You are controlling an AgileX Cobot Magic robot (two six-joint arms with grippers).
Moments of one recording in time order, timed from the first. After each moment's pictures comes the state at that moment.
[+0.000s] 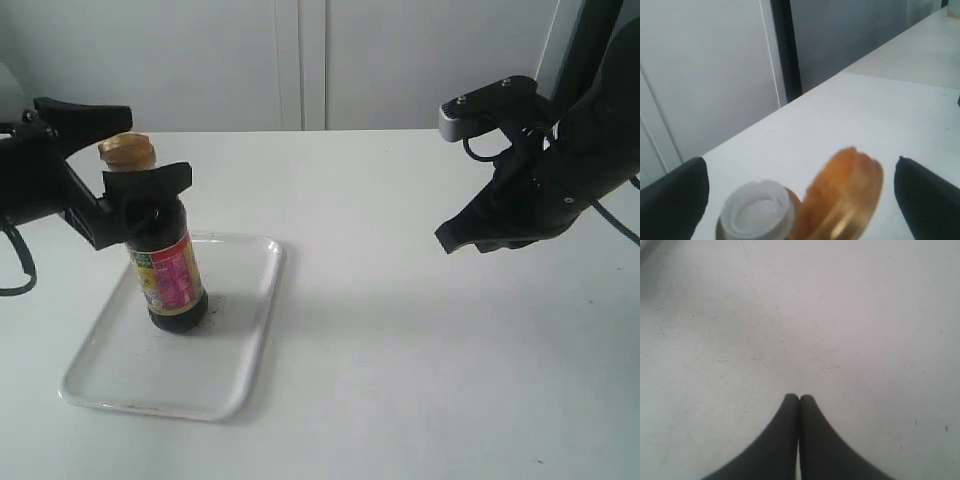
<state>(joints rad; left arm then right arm) -0.11 1.42 -0.61 1.03 -0.98 -0.56 0.31 1.49 -1.07 0.10 0.76 -0.26</state>
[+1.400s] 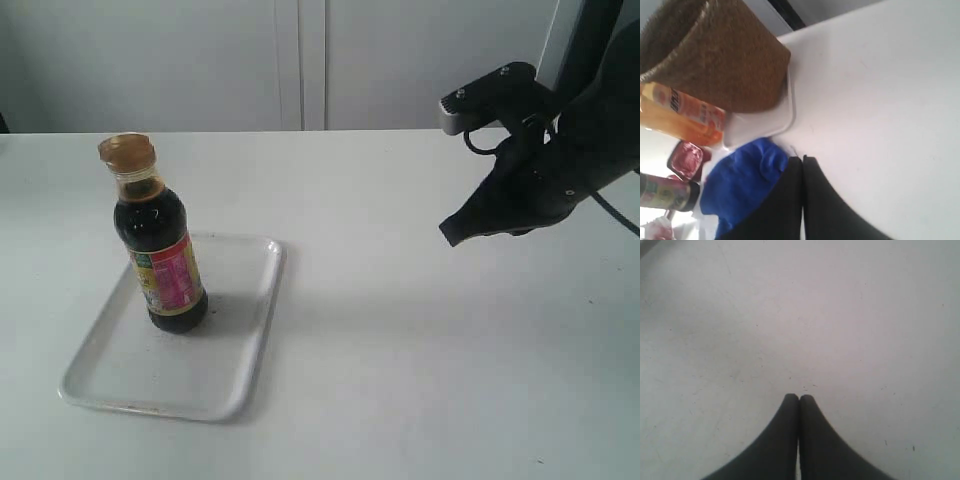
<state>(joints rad) -0.11 1.18 -1.06 0.69 0.74 -0.25 0.31 1.49 -1.07 0.03 0.69 -0.28</state>
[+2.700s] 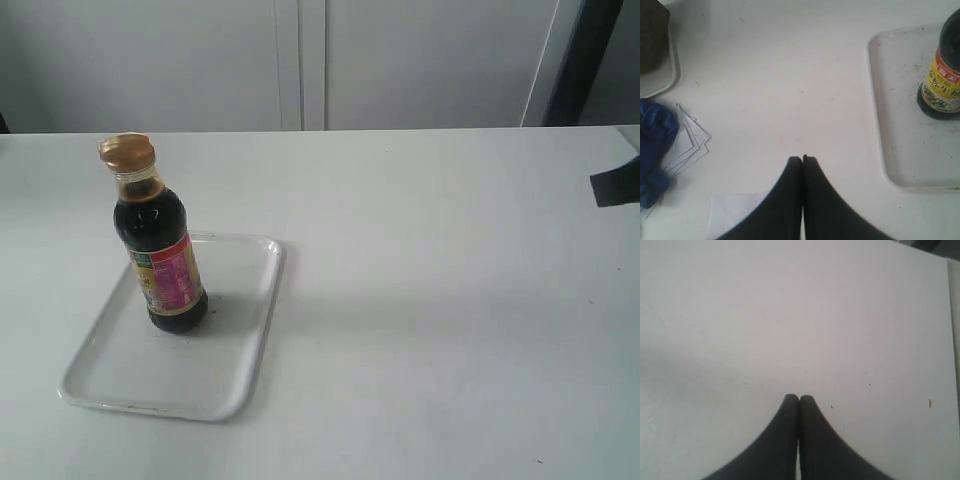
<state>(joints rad) -0.11 0.75 -0.78 0.12 0.83 0.12 0.12 1.01 -0.88 -0.04 0.66 -0.13</state>
